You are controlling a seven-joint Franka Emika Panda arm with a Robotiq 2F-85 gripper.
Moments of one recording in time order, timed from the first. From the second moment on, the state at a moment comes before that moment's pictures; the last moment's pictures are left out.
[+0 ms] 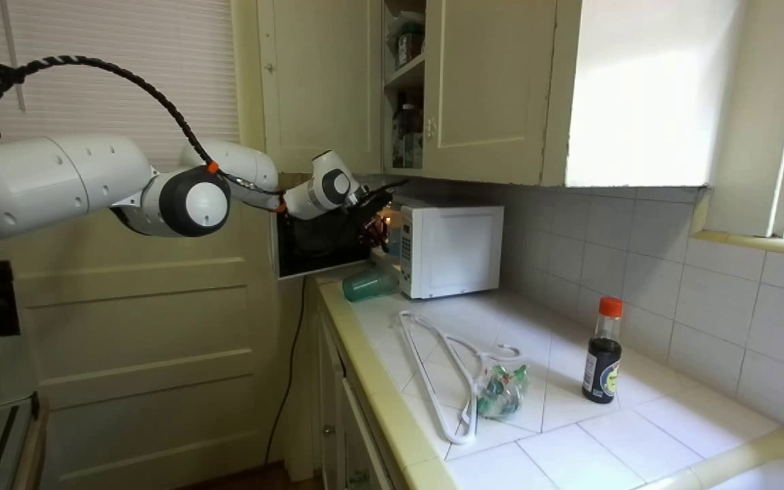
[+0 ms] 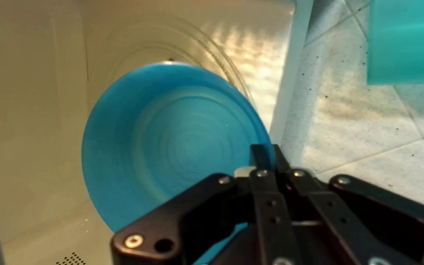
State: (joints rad) arm 0.40 1.30 -0.10 -0.46 -0.34 2.27 -0.87
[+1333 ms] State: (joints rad) arm 0.44 1.27 -0.11 -0.45 -0.35 2.27 -0.85
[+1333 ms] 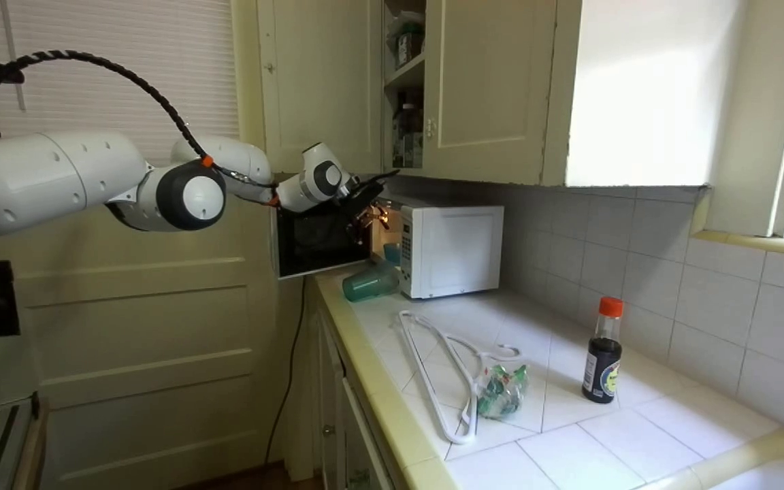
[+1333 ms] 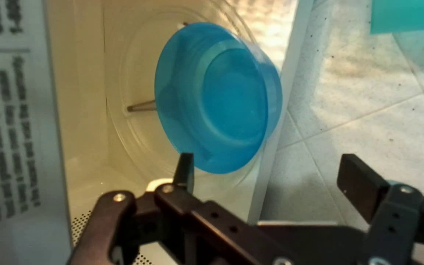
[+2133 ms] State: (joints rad) arm 0.46 1.18 -0.12 -0.45 -0.35 1.97 -0.55
